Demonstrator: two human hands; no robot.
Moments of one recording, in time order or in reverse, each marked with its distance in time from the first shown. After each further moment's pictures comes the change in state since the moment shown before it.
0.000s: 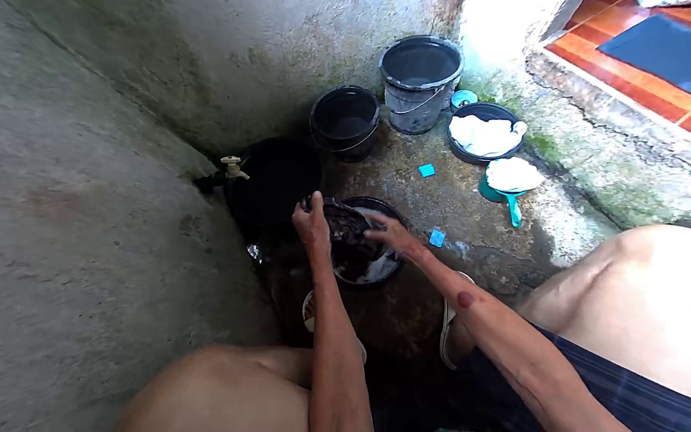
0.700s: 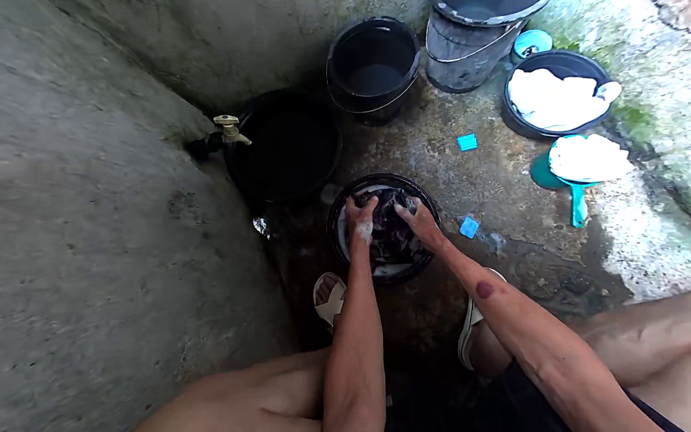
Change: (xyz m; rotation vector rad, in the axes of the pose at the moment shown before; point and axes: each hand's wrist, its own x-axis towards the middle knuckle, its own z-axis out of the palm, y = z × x) left_hand 0.003 -0.131 0.070 0.071 -0.265 -0.394; right_hand 0.057 0.099 -0.005 -0.214 0.229 0.346
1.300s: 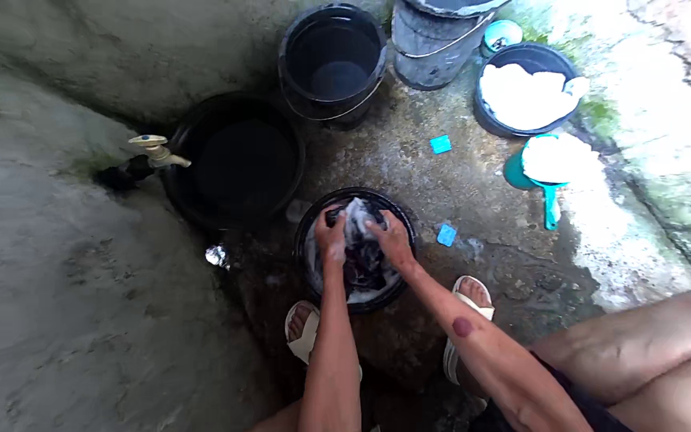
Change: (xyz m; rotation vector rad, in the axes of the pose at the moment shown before) left_hand 0.040 -0.027 0.023 -0.063 -0.014 0.094; right_hand 0.004 -0.013 0.011 0.103 0.171 -0.009
